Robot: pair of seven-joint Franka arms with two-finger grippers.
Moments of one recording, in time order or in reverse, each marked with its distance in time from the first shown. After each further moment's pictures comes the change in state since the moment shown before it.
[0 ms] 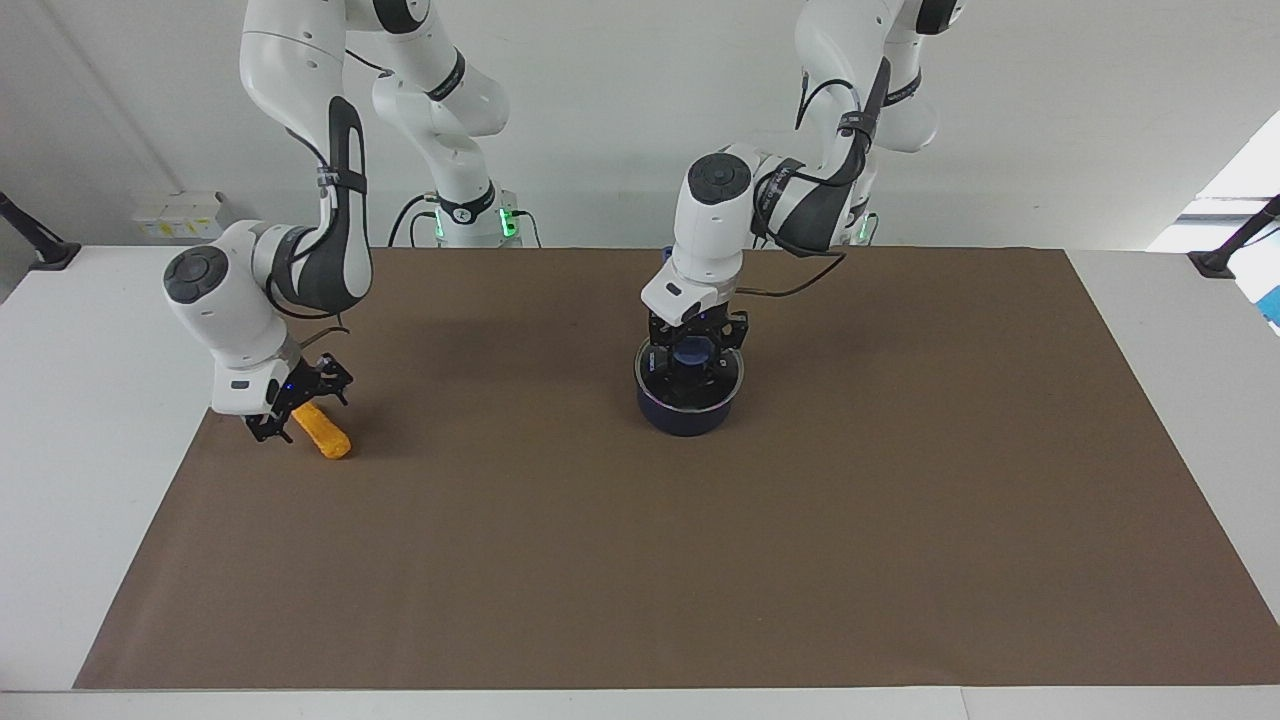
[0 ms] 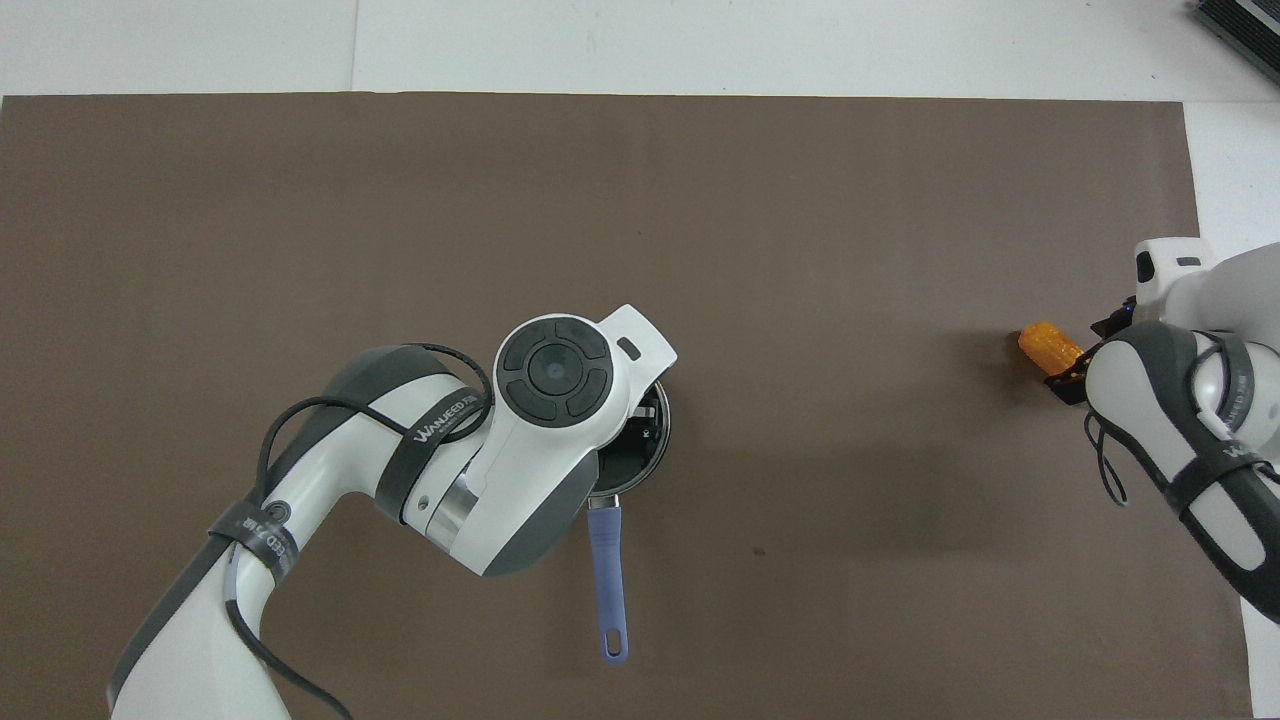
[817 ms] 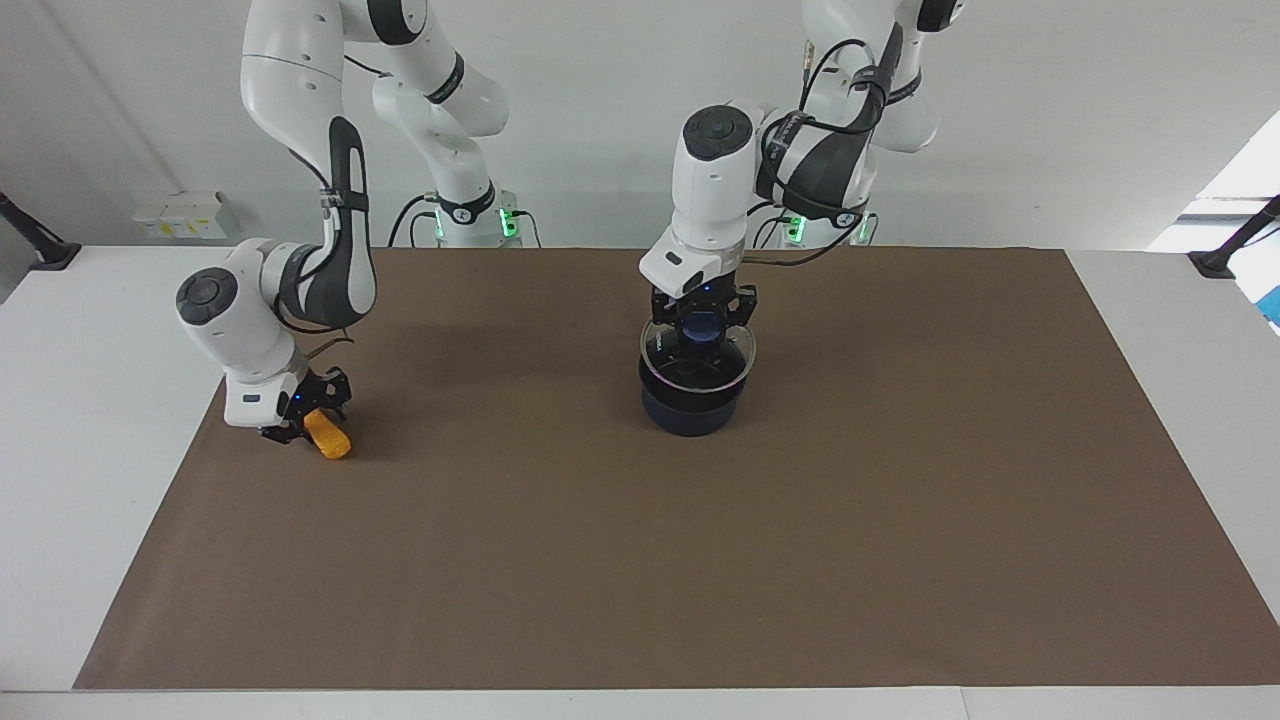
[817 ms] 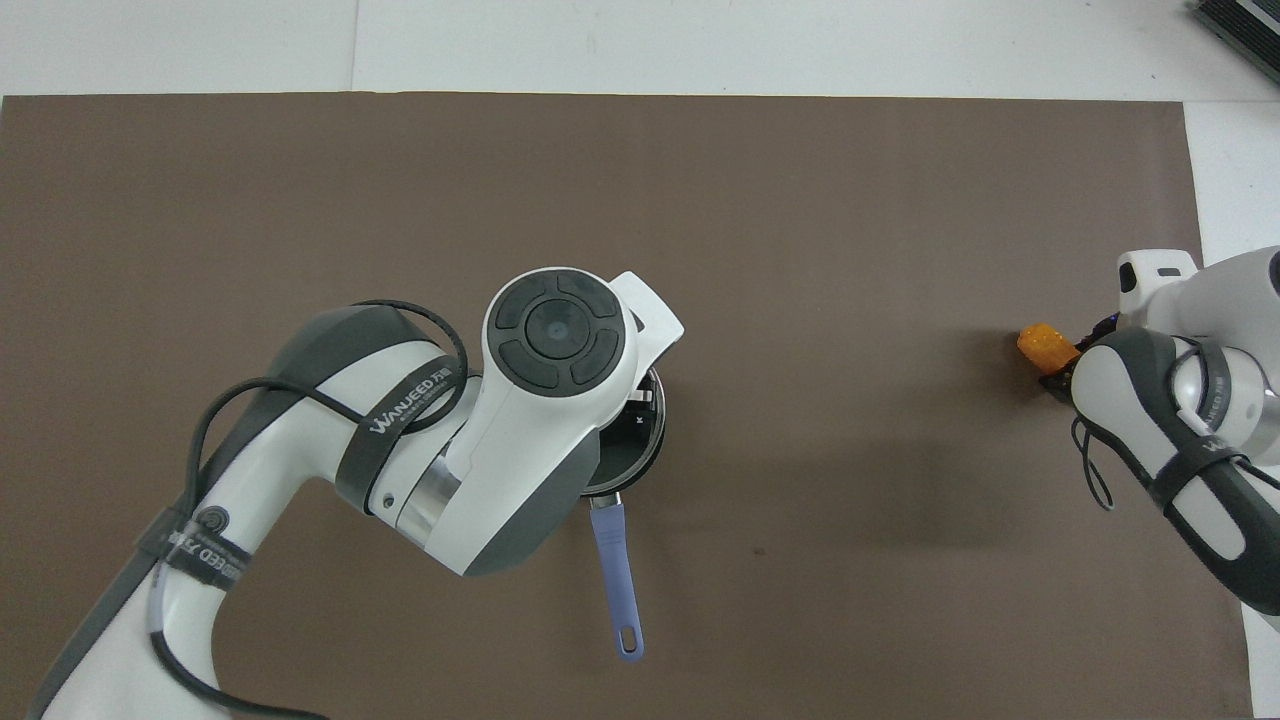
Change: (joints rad) left arm -0.007 -0.022 0.026 0.172 0.027 -0.219 0.000; right arm 0.002 0.019 0.004 -0.016 0.000 0.003 0.042
